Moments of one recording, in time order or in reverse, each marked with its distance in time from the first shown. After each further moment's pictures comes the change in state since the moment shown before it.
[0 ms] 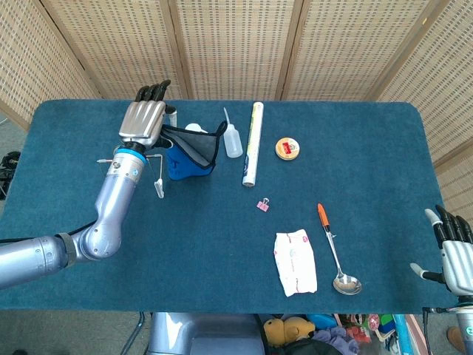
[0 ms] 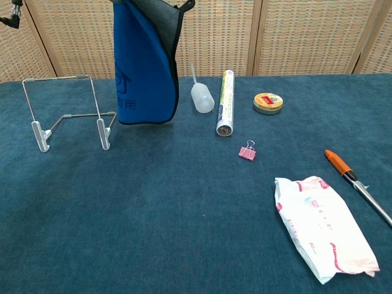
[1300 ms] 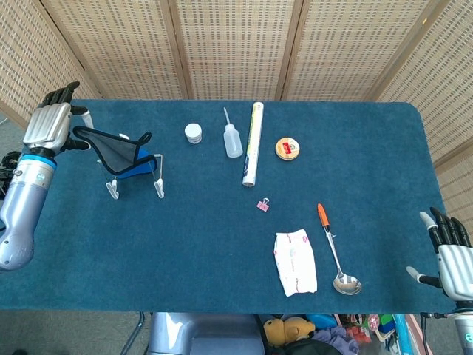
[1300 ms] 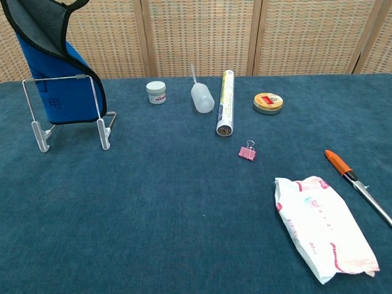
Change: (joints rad) left arm 0.307 0.281 0.097 -0.011 0.269 -0.135 -0.405; right arm -0.015 0.010 -0.021 -0.025 -0.060 0.044 0.004
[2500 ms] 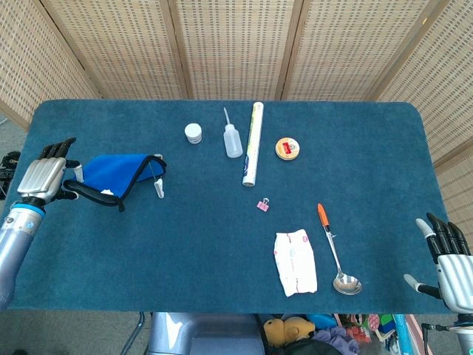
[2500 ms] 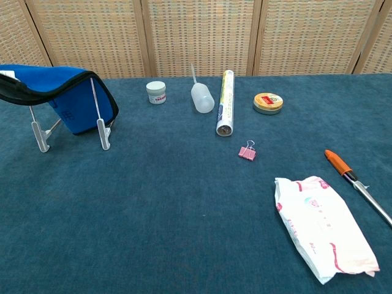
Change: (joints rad) left arm 0.203 -0.051 0.176 -0.012 0.303 0.036 -0.112; right arm -0.039 0.022 -0.038 -0.022 -0.117 0.098 0.023
